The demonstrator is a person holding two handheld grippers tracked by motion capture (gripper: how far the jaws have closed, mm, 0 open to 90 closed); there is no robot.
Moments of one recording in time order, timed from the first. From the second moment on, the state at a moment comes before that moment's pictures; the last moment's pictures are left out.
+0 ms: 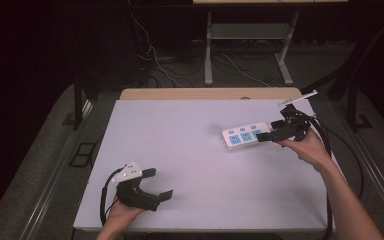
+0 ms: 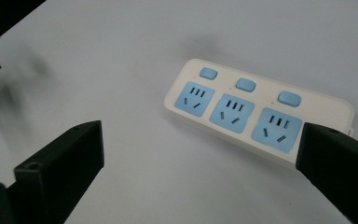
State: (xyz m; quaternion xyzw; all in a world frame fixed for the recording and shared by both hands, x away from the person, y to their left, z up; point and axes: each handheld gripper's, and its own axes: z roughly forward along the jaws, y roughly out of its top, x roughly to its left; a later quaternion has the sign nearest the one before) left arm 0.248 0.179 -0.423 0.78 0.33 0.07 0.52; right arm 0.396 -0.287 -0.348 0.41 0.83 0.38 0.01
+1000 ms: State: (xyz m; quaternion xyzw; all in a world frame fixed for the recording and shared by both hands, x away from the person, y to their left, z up) left arm 0.251 0.179 -0.424 0.78 0.33 0.07 0.52; right arm 0.443 -0.306 -0.361 0.47 0.78 0.40 0.03
